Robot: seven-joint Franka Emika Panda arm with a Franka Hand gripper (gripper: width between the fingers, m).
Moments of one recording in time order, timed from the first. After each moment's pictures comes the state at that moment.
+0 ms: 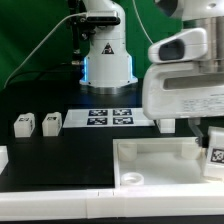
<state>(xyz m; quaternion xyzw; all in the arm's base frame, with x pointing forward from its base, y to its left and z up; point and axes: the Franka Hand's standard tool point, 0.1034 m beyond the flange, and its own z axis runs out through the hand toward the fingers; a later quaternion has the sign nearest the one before) 0.630 0.125 0.075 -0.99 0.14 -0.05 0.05</state>
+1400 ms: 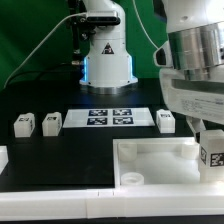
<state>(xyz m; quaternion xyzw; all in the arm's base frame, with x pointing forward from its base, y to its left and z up) 0.628 0.130 0.072 -0.87 0.49 -0.01 0.10</state>
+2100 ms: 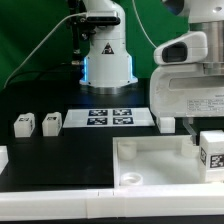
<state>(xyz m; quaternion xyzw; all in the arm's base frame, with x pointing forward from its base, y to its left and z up) 0.623 0.131 0.073 -0.99 0.09 -0.02 0.05</state>
